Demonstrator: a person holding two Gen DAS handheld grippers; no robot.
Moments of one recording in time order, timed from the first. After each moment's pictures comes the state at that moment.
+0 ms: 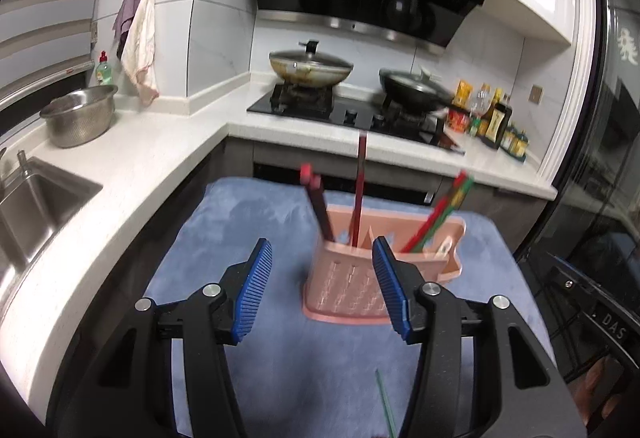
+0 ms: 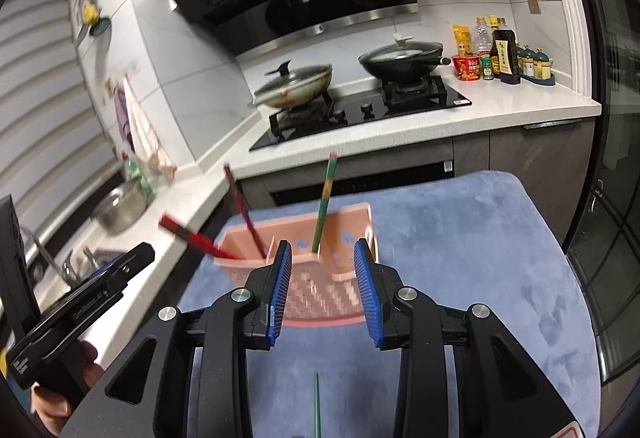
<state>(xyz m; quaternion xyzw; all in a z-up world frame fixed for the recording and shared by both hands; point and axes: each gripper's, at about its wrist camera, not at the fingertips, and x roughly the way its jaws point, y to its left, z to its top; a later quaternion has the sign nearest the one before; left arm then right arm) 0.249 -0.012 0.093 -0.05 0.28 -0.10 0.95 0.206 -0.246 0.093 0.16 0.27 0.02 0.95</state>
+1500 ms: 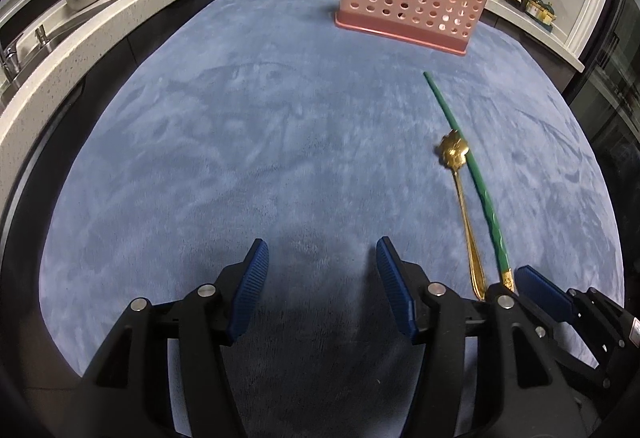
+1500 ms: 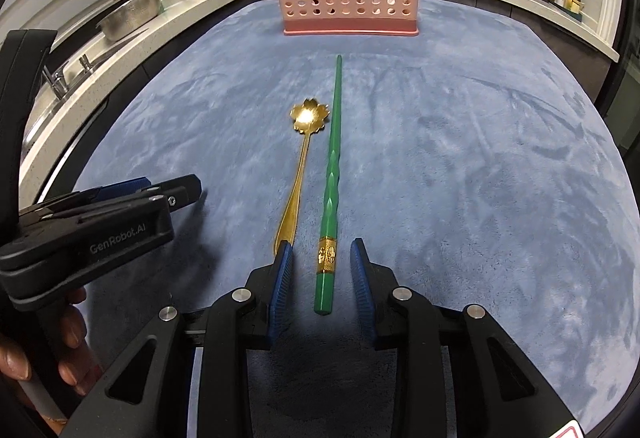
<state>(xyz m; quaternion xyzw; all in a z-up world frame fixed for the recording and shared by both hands) 0.109 -0.001 -0.085 -0.01 0.48 -0.07 0.87 0.058 -0.153 -0.087 0.05 0.46 0.05 0.88</state>
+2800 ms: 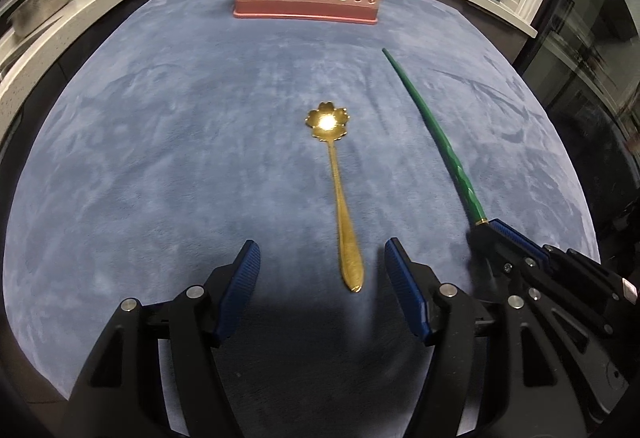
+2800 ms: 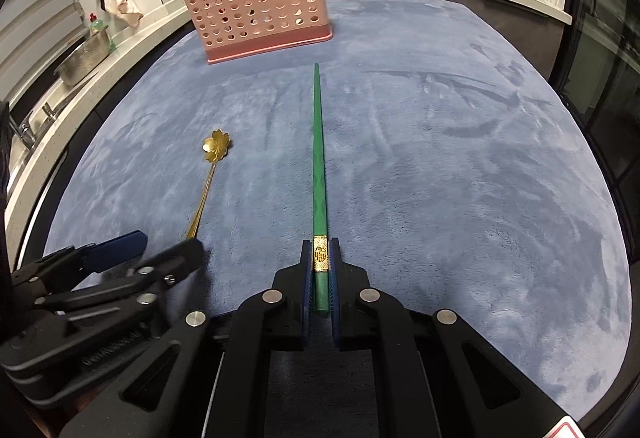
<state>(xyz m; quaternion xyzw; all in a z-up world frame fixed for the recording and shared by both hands) 0.096 -0.074 -0.088 0.02 0.49 -0.16 0.86 0.053 -0.213 -0.084 0.10 0.45 -0.02 0.89</state>
